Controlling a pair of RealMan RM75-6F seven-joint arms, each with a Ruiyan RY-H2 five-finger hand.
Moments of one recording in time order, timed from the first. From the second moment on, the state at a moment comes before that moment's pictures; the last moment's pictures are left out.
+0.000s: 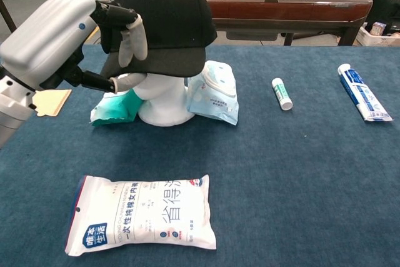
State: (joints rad) left arm -0.62 -1.83 -0.12 -1.10 1.80 1.64 0.03; right arm 0.15 -1.17 0.06 -1.38 -1.46 1.33 0.18
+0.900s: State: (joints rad) left arm -0.63 -1.81 -0.12 -1.13 1.80 1.63 0.08; right arm 0.15 -1.17 0.06 -1.38 -1.46 1.34 0.19
